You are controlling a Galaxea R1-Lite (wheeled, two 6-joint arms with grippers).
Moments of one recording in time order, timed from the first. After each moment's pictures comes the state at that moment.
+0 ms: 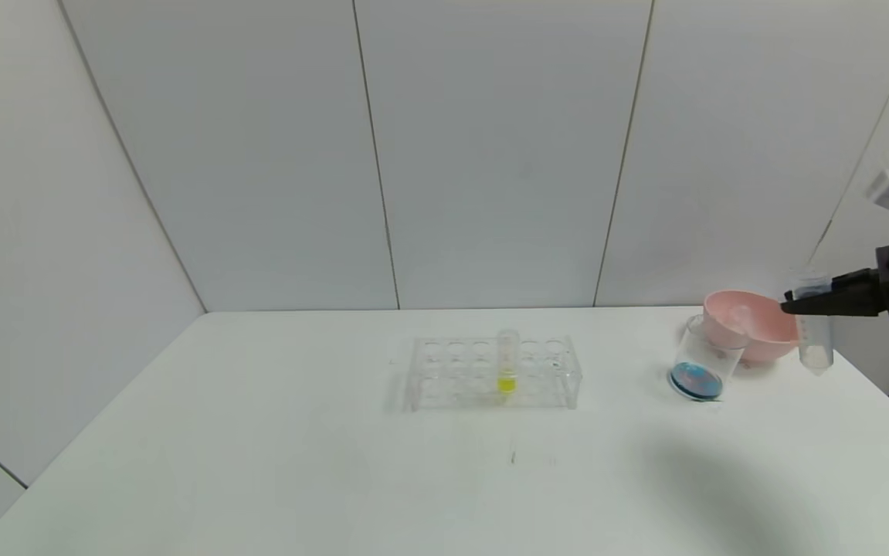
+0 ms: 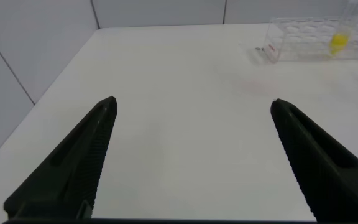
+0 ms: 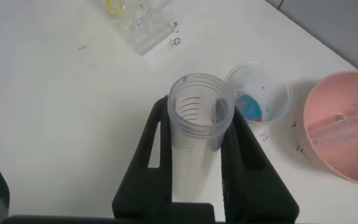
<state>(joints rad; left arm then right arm) 0.00 0.00 0.00 0.00 0.00 0.00 -0.31 1.79 -1.51 0.65 0.90 -0.78</state>
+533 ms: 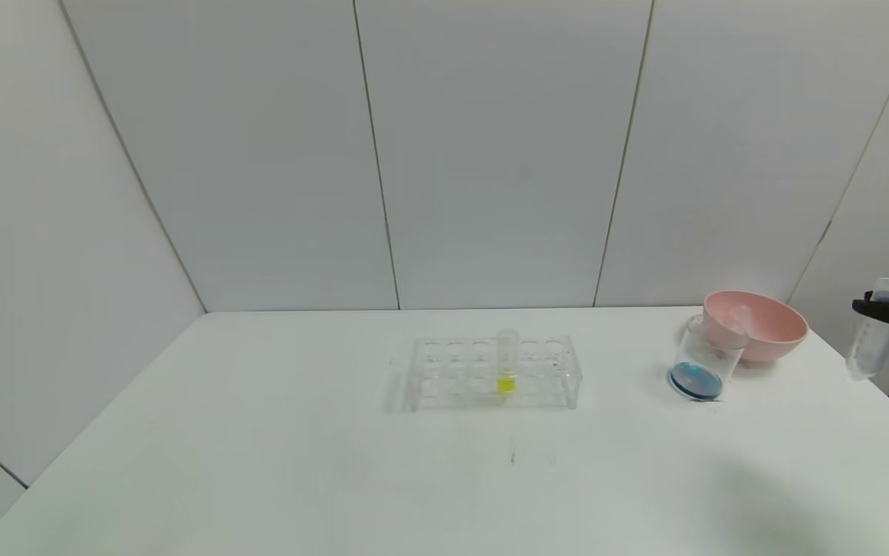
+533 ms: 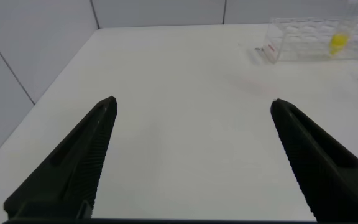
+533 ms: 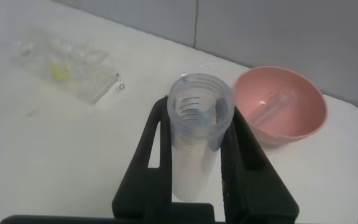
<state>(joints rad) 0.00 0.00 0.00 0.00 0.00 0.00 -0.50 1.53 -0.85 -0.33 0.92 -0.29</state>
